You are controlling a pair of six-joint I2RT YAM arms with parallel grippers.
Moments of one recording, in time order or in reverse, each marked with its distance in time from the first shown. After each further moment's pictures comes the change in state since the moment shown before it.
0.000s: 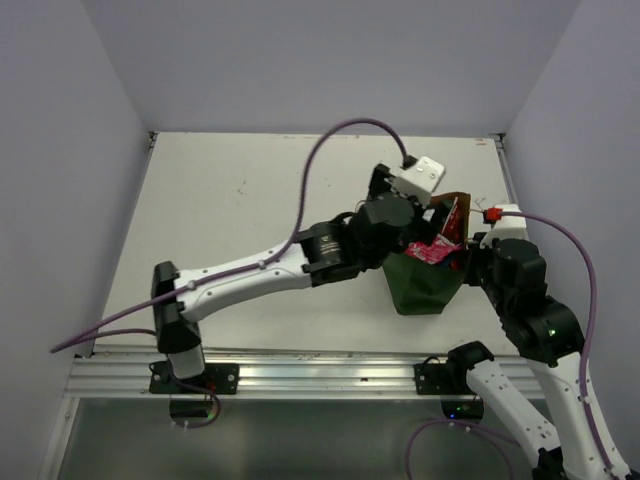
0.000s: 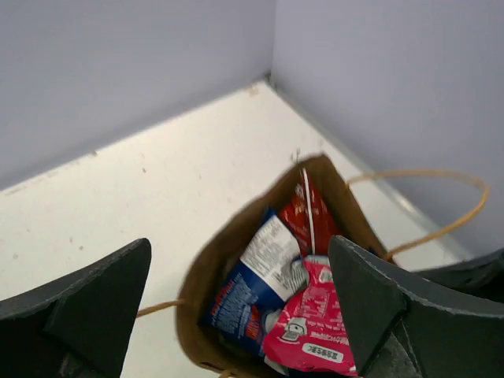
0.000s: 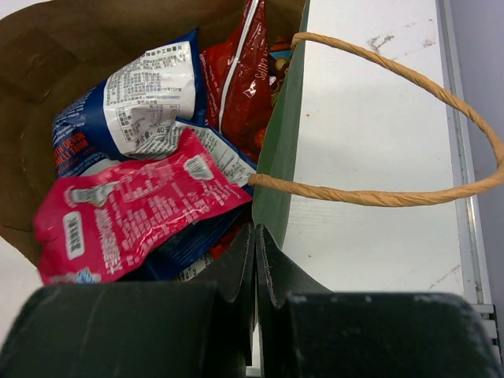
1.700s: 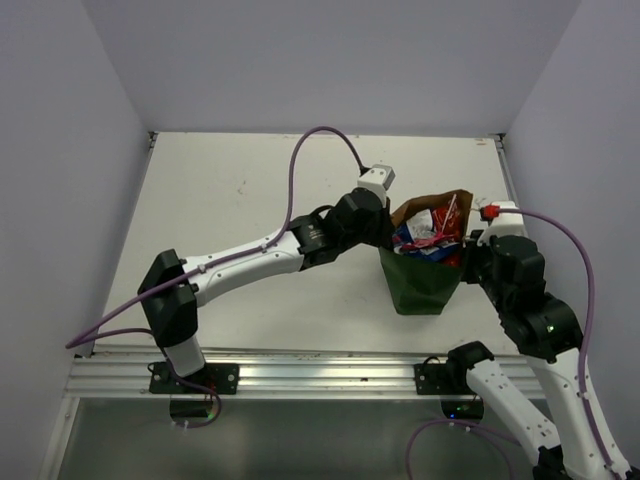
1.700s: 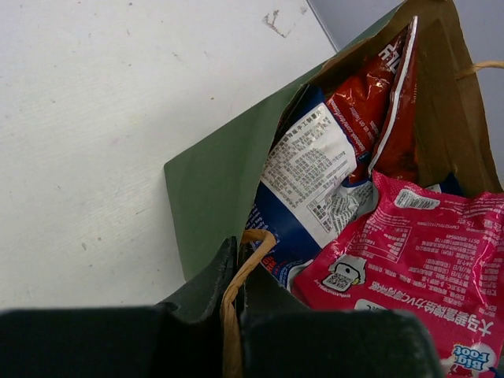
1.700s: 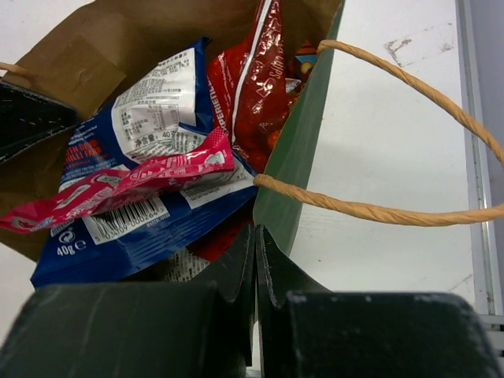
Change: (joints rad) left arm 0.213 -0.098 -0.370 0.058 0.397 -0.457; right arm 0.000 0.016 0.002 0.016 -0.031 -0.001
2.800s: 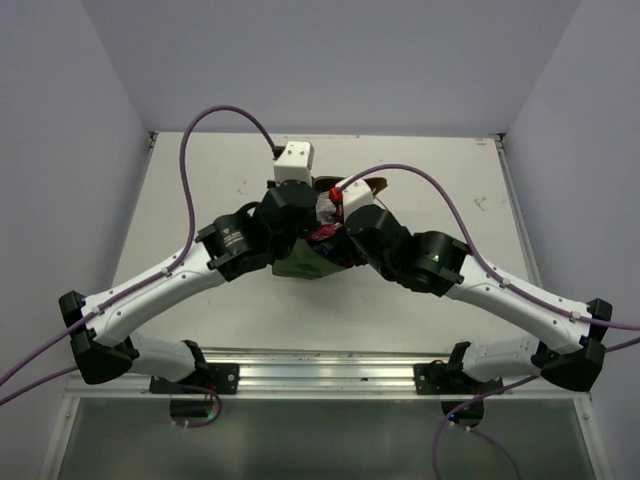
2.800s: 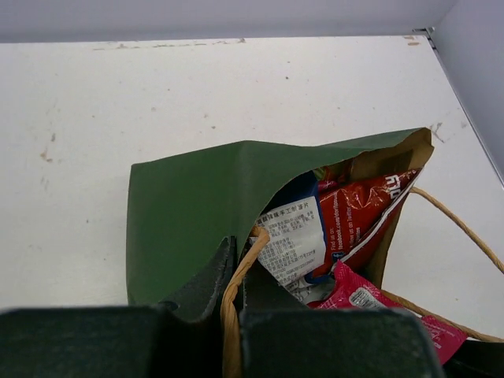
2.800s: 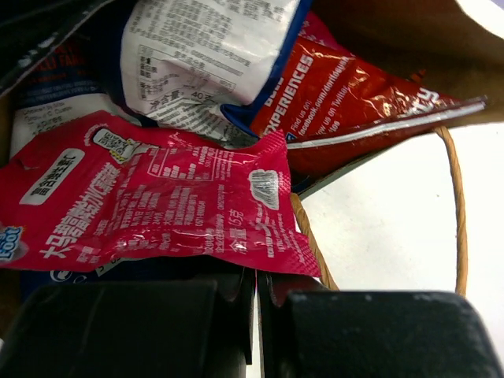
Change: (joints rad) left arm 0.016 -0.365 -0.010 -0.353 -0.475 0.092; right arm 0.723 0.646 0.366 0.107 0.272 0.050
